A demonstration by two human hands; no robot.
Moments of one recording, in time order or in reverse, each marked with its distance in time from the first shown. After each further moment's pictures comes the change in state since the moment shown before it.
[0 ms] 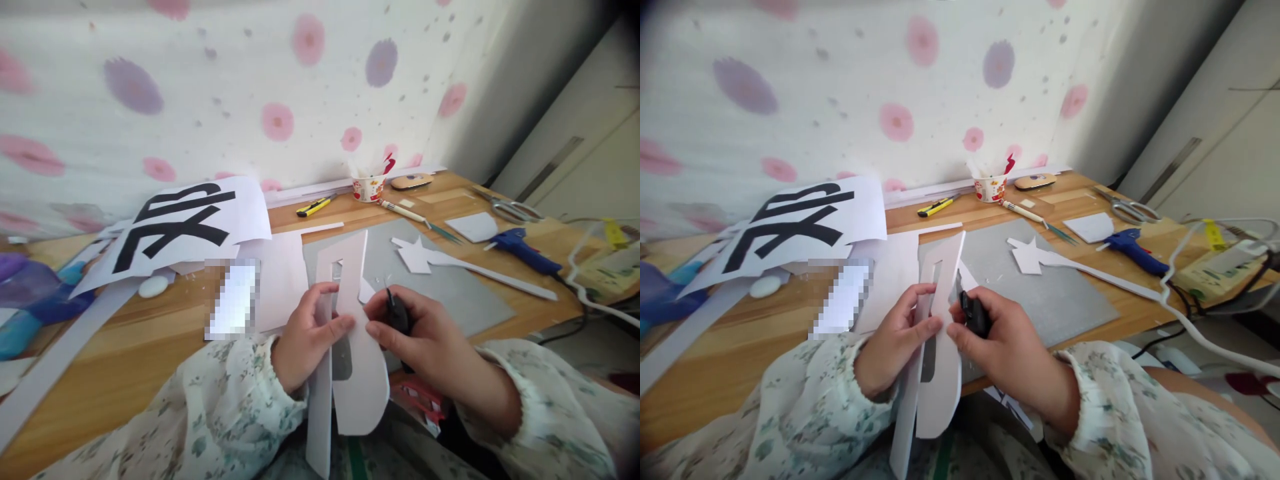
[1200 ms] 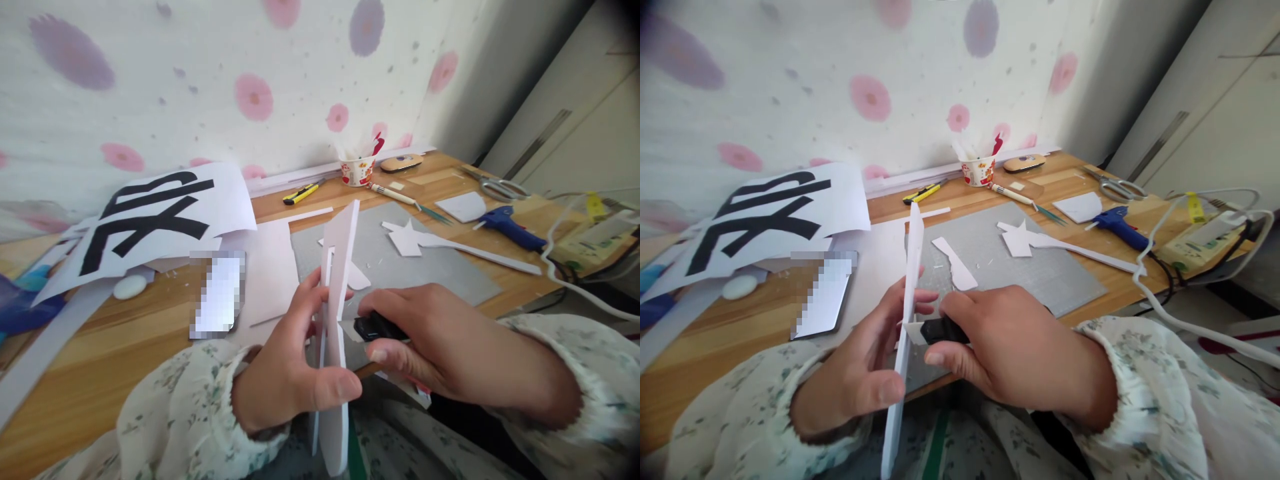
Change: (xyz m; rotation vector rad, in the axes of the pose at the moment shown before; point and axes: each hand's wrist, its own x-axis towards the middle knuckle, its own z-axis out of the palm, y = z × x) left_hand -0.026 0.039 -0.003 -0.049 -0.269 0.026; right_hand -0.004 -0.029 -0.032 -0.640 -0.432 -0.272
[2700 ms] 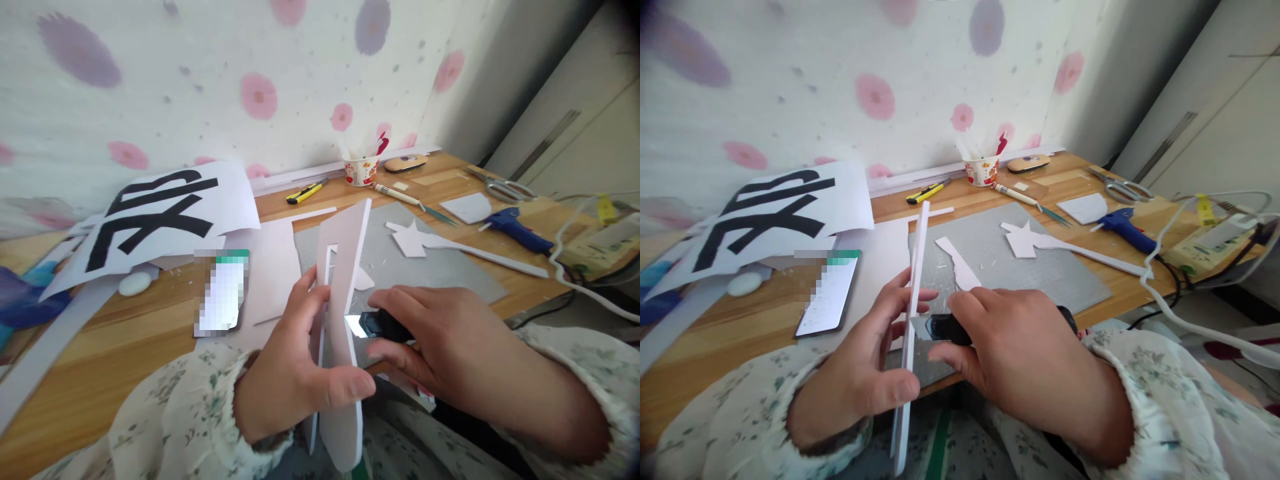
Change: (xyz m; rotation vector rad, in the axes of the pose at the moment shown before) left_hand 0.003 0.015 0.010 -0.008 0.059 0.061; right_hand -0.006 -0.005 0.014 -0.365 0.206 0.058
